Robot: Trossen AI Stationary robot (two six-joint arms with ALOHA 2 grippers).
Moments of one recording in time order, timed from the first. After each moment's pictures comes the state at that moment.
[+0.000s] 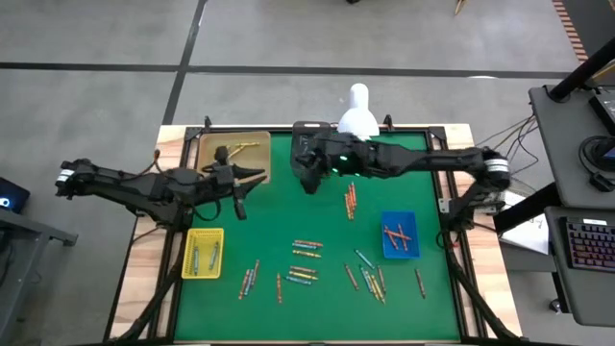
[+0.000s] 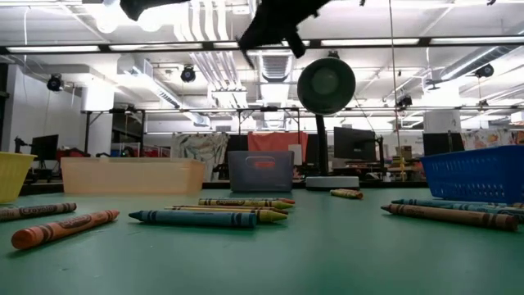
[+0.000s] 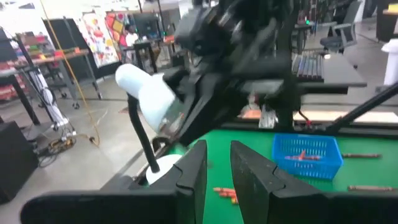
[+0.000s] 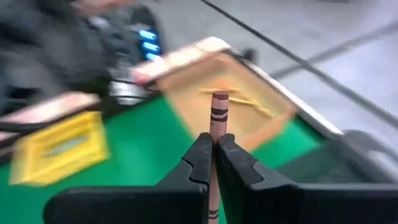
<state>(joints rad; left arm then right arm) -0.17 0.84 0.72 0.07 -0.54 0.09 -0.14 1.68 1.48 -0.24 0.21 0.27</state>
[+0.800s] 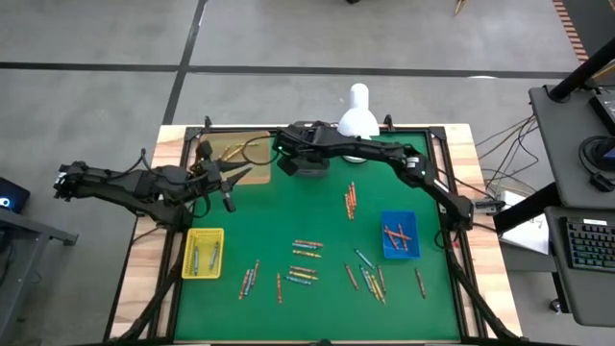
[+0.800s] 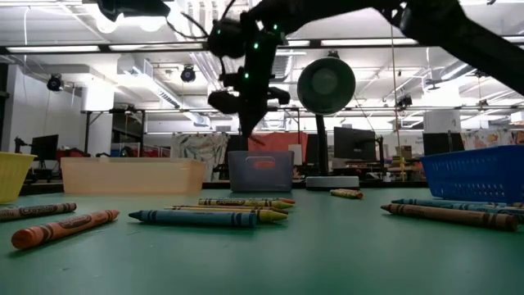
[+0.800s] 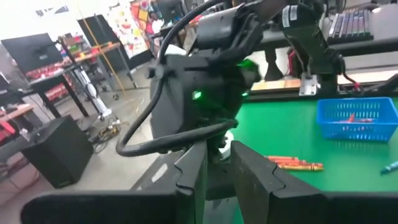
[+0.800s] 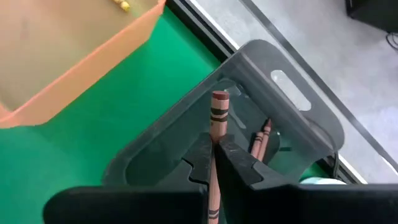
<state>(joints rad) -0.17 0.70 0.71 -0.16 -0.67 0.18 -0.27 2.37 2.31 -1.04 0.50 0.35</state>
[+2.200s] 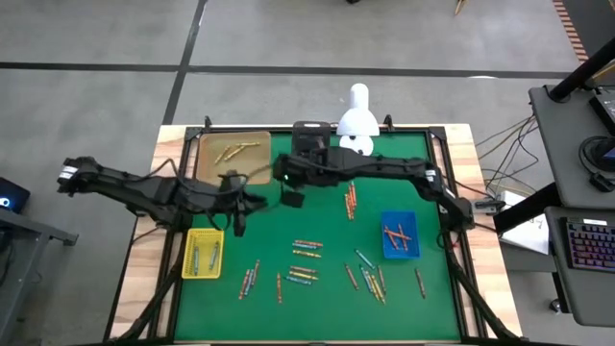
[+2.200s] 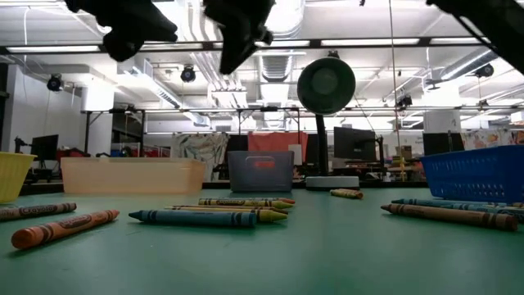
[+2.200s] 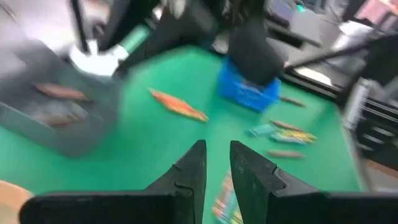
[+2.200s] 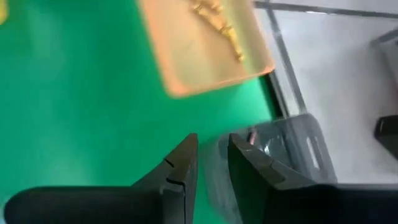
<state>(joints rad) -0.23 0.88 0.70 -0.25 -0.36 -0.47 -0.04 2.20 2.35 -1.12 0.41 -0.01</state>
